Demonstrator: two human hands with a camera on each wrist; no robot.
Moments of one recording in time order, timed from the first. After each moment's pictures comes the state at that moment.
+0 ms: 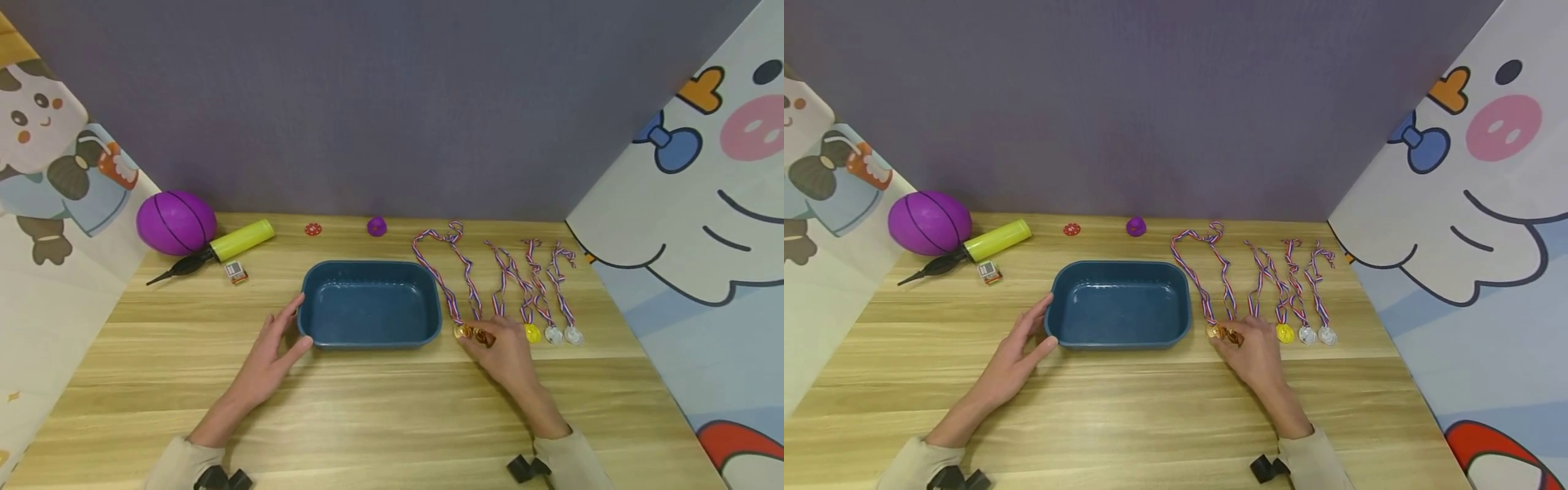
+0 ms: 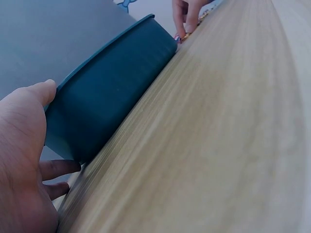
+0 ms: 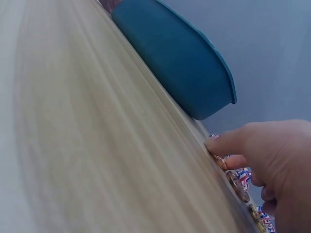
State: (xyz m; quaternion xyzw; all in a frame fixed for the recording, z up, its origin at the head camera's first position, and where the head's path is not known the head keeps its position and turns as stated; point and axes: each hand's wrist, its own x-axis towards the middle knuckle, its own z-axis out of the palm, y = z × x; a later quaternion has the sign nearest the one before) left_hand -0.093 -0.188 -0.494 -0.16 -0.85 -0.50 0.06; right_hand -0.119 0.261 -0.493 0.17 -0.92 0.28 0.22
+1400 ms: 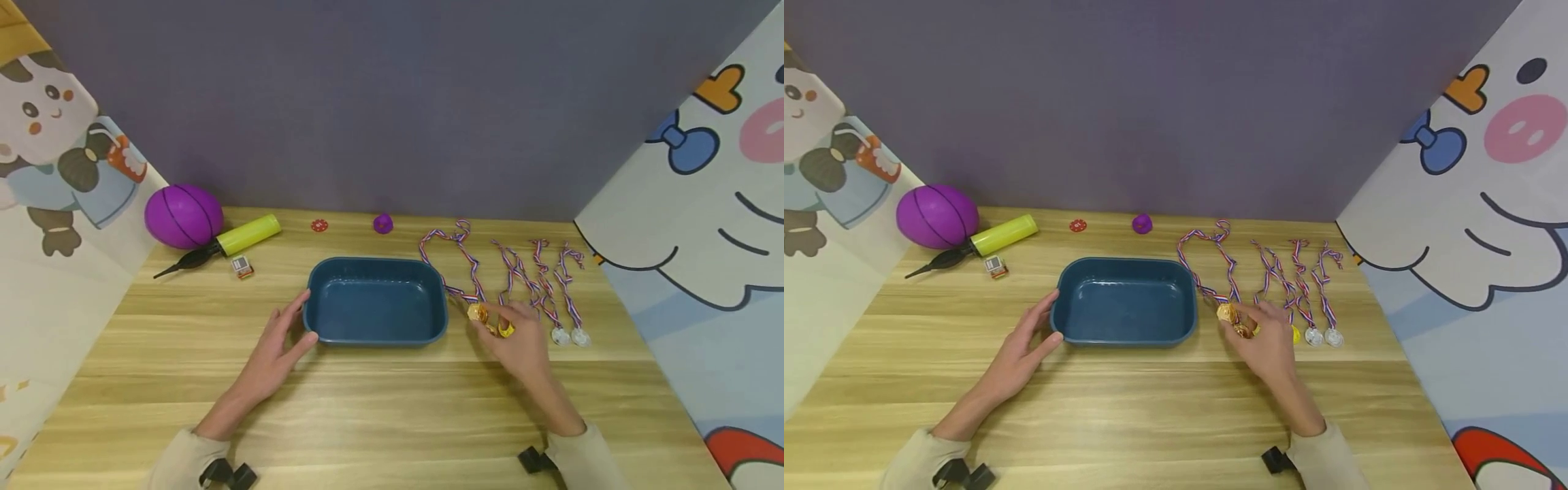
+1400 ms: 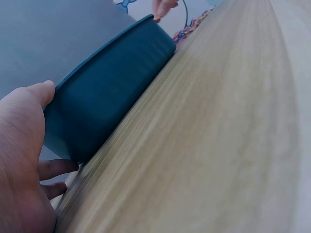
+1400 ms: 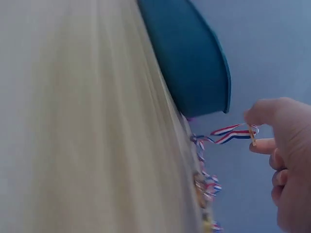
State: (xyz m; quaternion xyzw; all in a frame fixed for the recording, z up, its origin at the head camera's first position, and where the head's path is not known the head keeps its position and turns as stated) left_hand -0.093 -0.186 -0.492 -0.14 -0.85 -0.50 0.05; right_hand -0.129 0.262 -0.466 0.17 -0.89 0.32 0.29
